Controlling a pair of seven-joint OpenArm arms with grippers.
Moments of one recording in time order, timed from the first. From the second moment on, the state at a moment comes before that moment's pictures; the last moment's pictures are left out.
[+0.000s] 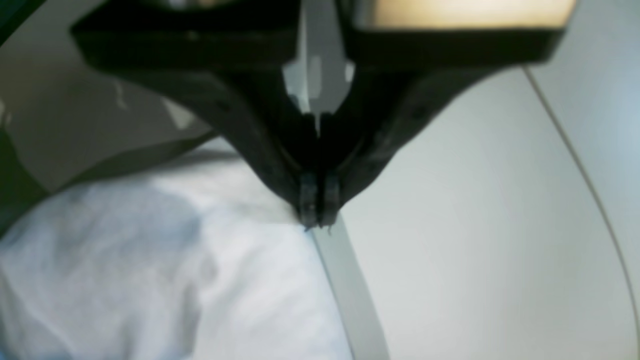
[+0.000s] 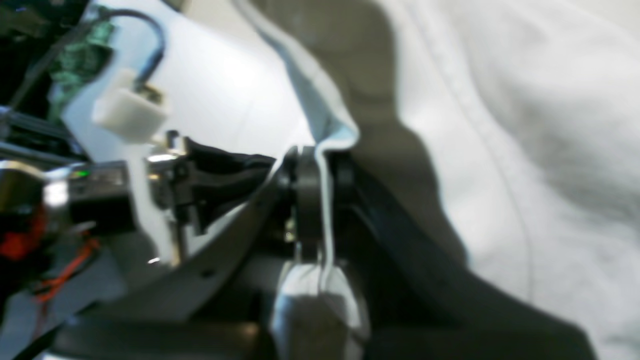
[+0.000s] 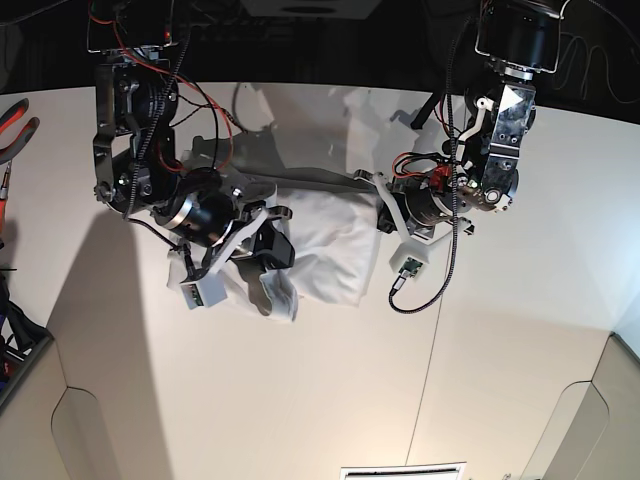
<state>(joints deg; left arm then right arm) 1.0 -8.1 7.5 79.3 -12.3 -18.8 37.7 -1.1 -0.3 -0.7 89.6 33.3 23.6 -50.3</state>
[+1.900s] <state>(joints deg) 1.0 -8.1 7.4 79.3 -15.7 -19.2 37.7 9.0 -6.9 -17.2 80.9 22.9 19.2 -51.9</state>
